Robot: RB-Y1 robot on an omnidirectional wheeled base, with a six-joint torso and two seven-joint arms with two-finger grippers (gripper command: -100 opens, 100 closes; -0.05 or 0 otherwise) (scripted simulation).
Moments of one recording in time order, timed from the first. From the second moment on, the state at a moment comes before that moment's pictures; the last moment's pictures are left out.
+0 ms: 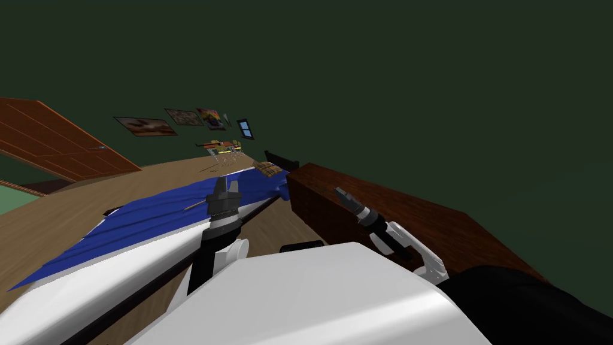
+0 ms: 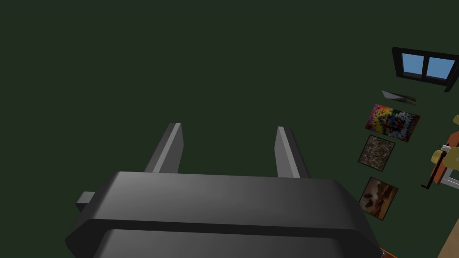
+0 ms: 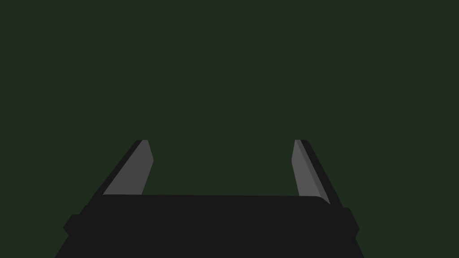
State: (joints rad) left arm 0.53 0.00 0.04 -2.30 0.05 -0.47 -0.09; right arm 0.58 -0.68 -0.03 -2.21 0.36 -0.50 -0.06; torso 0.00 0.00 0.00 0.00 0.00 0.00
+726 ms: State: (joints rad) left arm 0.53 0.00 0.04 -2.30 0.05 -0.47 -0.09; right arm 0.62 -0.90 -0.05 -2.14 0.51 -0.52 -0.07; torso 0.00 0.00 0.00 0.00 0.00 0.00
